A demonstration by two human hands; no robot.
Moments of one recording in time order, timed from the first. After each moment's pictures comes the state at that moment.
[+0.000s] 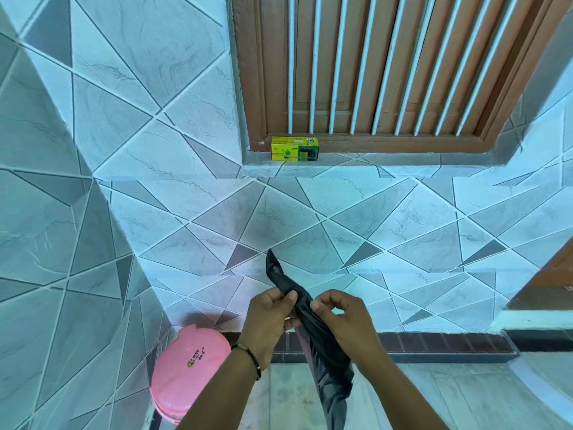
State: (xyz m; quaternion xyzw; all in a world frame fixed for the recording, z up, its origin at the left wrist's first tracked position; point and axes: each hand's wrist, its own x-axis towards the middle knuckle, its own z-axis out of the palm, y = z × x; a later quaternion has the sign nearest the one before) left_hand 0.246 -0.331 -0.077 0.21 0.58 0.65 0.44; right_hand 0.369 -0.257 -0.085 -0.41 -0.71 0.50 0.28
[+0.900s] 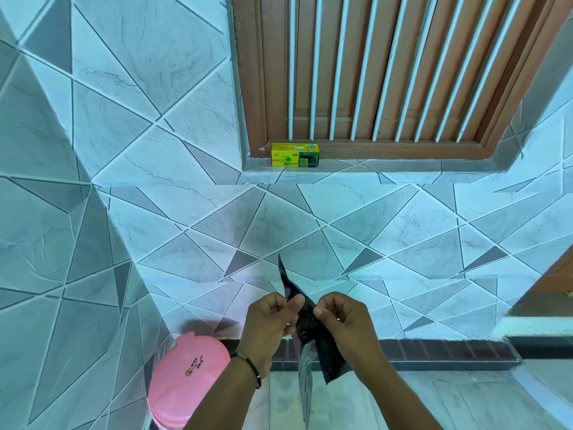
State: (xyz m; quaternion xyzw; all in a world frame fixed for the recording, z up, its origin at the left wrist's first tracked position) left_hand 0.241 -0.326 -0.075 0.21 0.61 0.65 0.39; right_hand 0.362 -0.252 -0.085 -0.38 -0.70 0.52 0.32
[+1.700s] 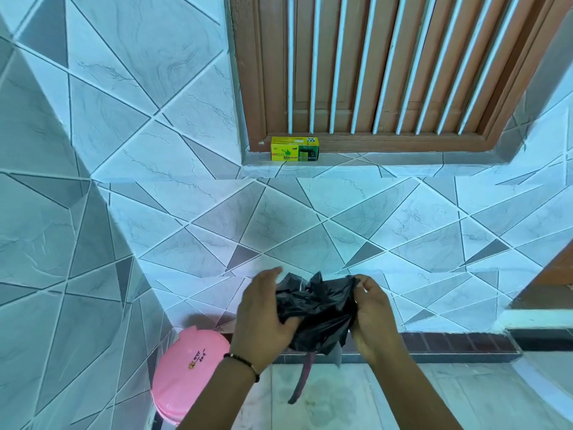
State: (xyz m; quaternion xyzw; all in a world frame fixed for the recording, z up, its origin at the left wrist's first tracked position) left_hand 0.228 -0.340 -0.083 0.51 0.77 0.37 0.08; right_hand 0.367 -0.241 -0.069 -0.39 -0.40 0.72 0.42
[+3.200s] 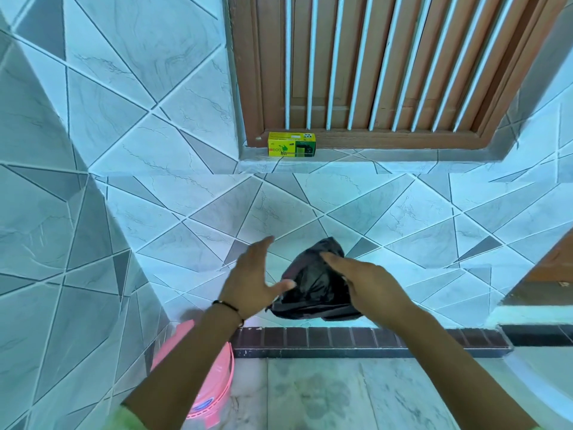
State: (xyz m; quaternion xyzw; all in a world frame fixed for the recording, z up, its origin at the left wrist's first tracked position) left_hand 0.187 -0.313 -0.072 0.56 0.76 0.31 0.09; right_hand 0.391 -0.221 -0.021 -0.31 -0.94 0.11 0.08
